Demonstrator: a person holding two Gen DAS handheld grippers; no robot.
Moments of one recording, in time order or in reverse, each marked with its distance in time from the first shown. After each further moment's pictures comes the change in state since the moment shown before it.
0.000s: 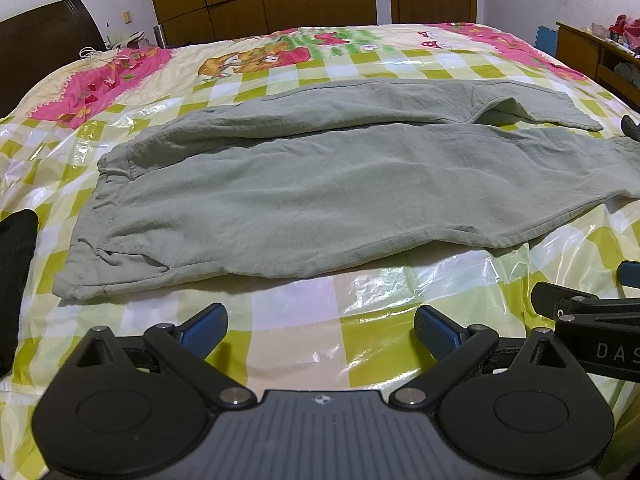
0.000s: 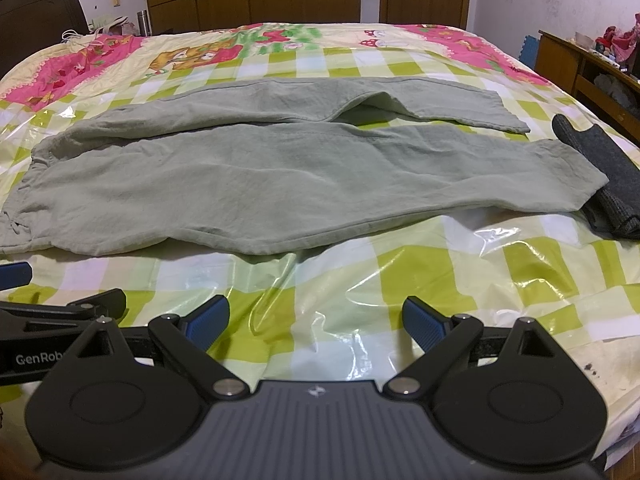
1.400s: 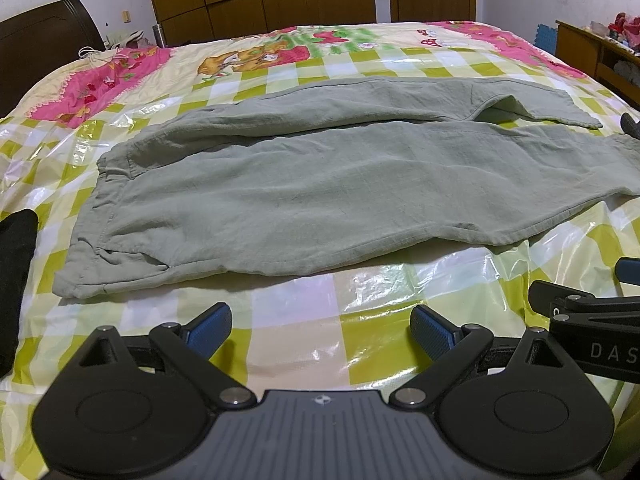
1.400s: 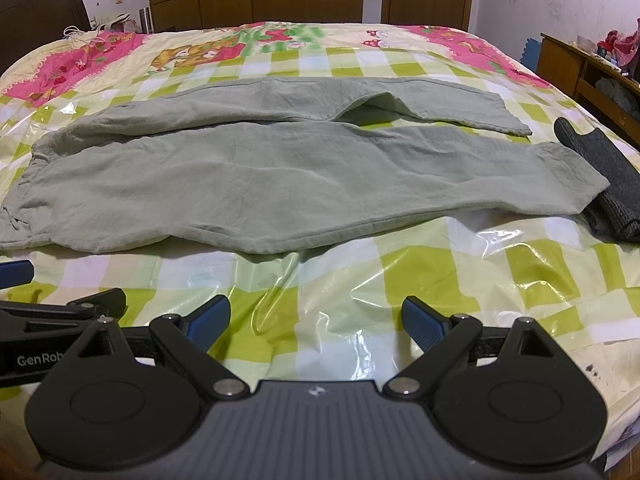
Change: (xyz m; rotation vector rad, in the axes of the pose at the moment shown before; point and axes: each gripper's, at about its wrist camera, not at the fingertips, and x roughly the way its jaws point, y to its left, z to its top) left arm 0.000 0.000 -0.001 0.006 0.003 0.001; right arm -0.003 0.004 0.000 -0.007 0.000 0.001
